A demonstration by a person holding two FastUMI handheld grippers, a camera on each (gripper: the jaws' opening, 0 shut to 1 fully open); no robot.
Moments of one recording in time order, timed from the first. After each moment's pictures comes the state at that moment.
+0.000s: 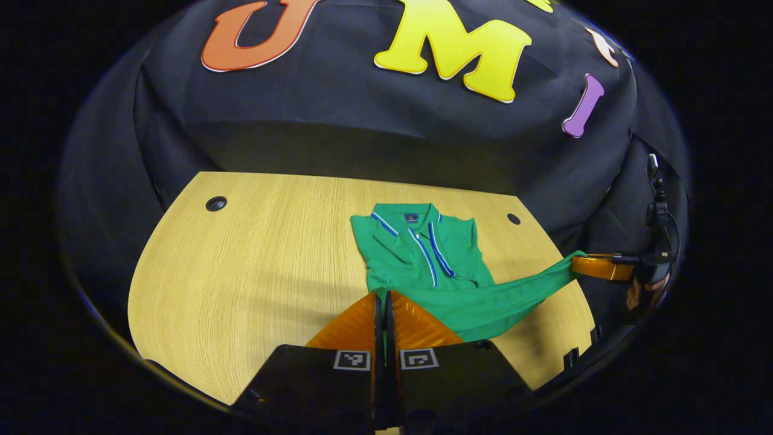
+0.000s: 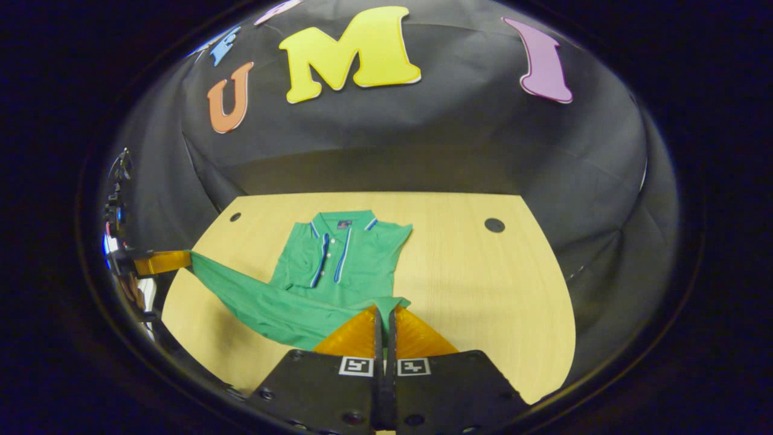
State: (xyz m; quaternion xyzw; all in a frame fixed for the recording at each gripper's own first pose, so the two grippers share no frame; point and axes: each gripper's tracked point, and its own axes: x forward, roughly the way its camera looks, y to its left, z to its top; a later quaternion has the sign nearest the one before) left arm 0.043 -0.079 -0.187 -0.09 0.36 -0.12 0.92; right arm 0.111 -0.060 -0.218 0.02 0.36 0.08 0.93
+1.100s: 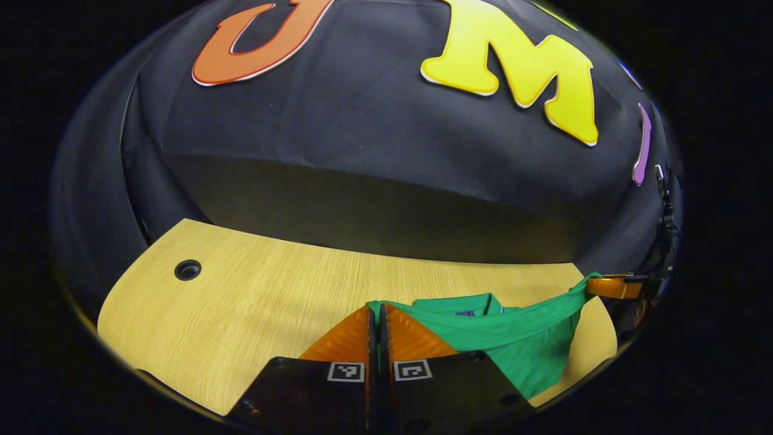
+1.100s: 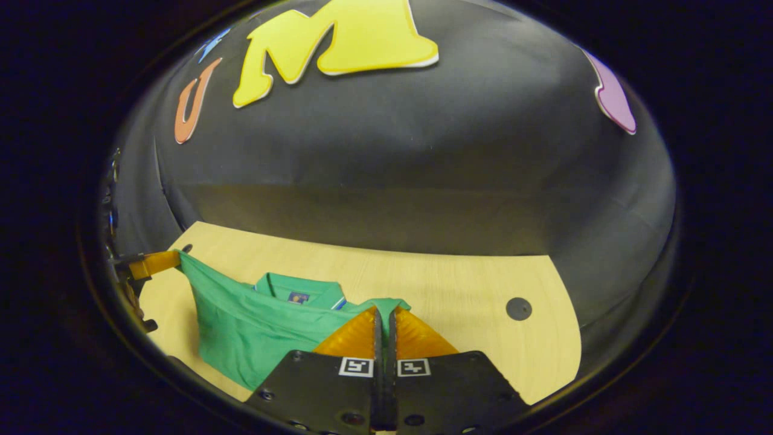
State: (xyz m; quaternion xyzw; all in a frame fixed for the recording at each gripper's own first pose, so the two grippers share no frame) left arm 0.244 -0.062 -0.260 -0.09 0.28 -0.03 0.96; right arm 0.336 -0.048 -0.270 -0.01 0.32 0.07 0.95
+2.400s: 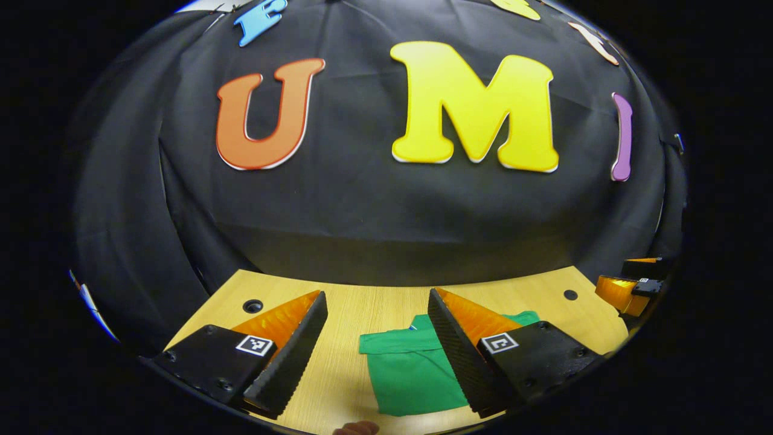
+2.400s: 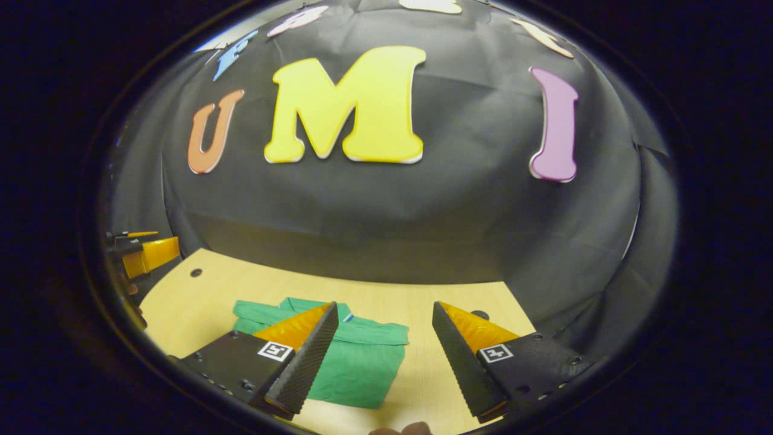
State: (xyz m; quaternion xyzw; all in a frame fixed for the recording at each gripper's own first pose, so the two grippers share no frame) left arm 0.147 -0.078 -0.082 -0.01 0.16 0.01 0.99; right arm 0.200 -0.039 -0.126 -0.01 0.17 0.02 0.99
